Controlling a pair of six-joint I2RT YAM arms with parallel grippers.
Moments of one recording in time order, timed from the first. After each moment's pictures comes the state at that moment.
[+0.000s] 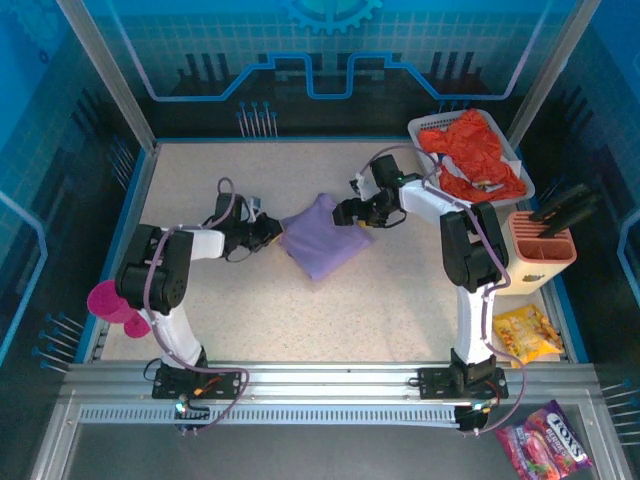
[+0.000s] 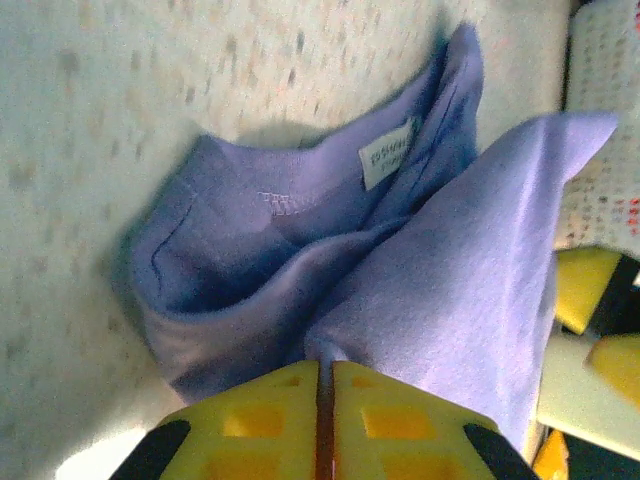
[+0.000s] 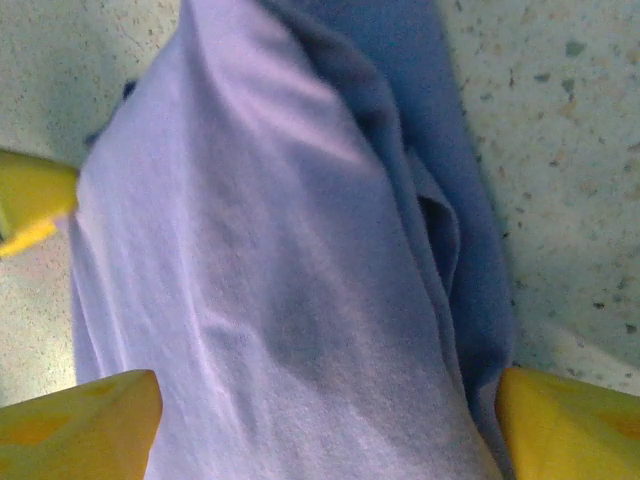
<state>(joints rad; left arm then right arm) -0.11 1.83 0.86 0.19 0.61 -0.79 0.34 2.07 1.51 -0.60 -0.56 0.21</state>
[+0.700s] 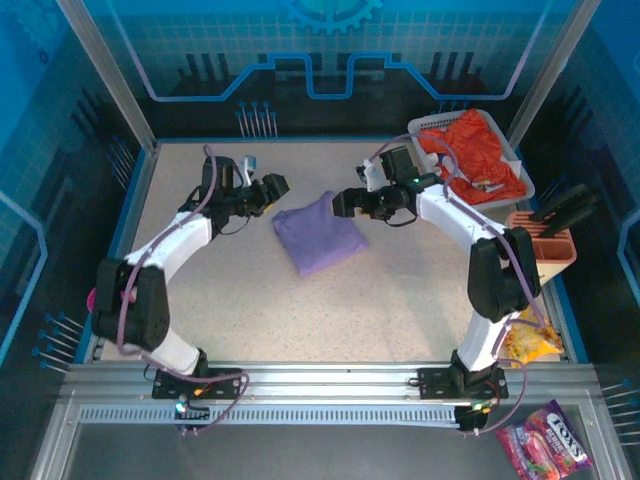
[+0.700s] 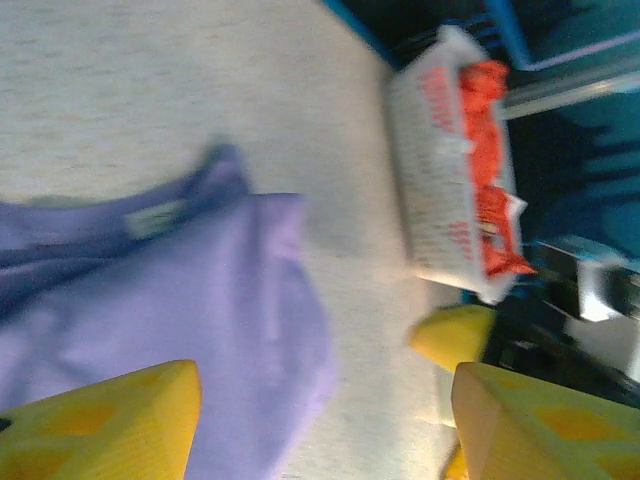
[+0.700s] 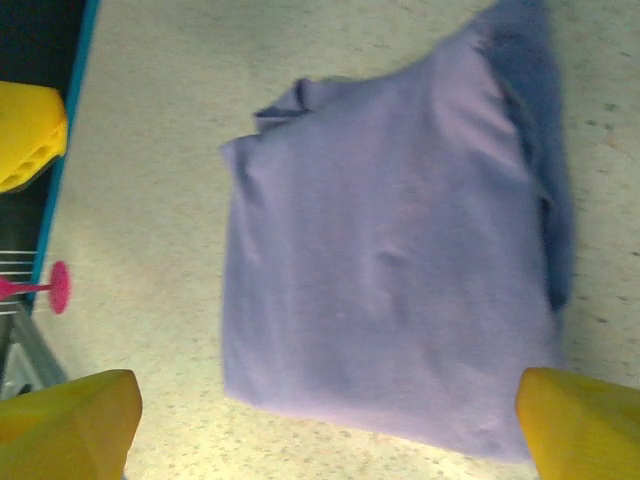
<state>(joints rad) -0.17 1.54 1.06 -0.06 0.58 -0.82 0.37 1.78 1.40 -0.56 -0.58 0.33</state>
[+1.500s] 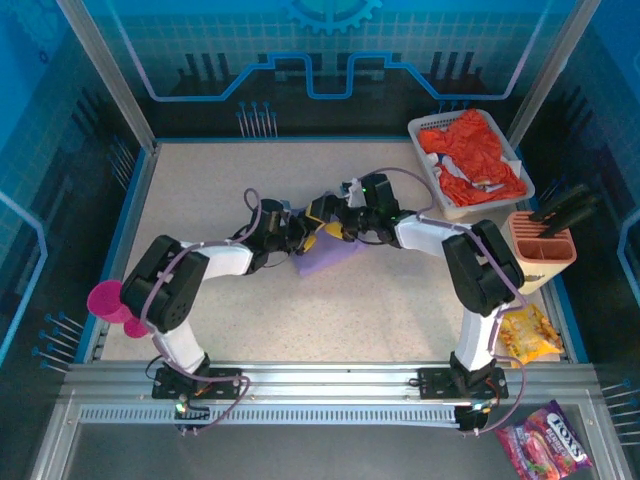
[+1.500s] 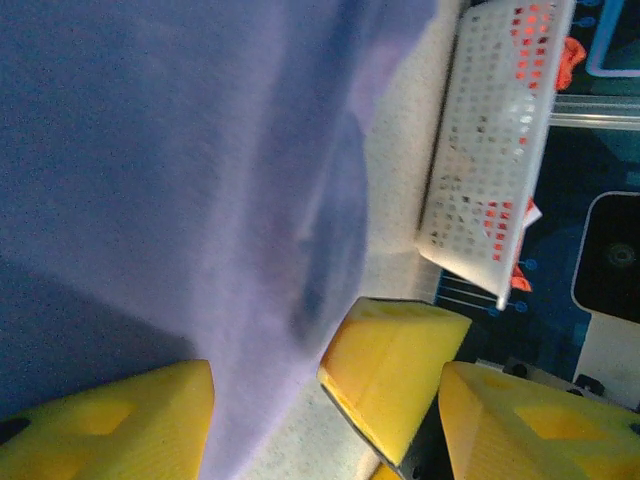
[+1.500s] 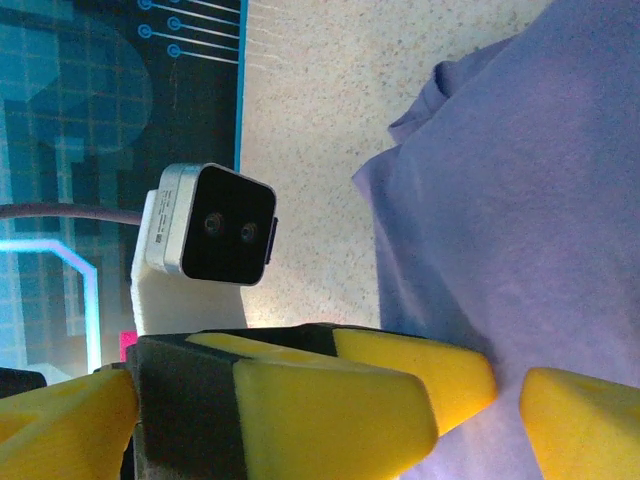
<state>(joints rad) -0.41 1.76 0.81 0.42 0.39 -1.31 0.48 1.88 1.11 0.21 -0.70 0.96</state>
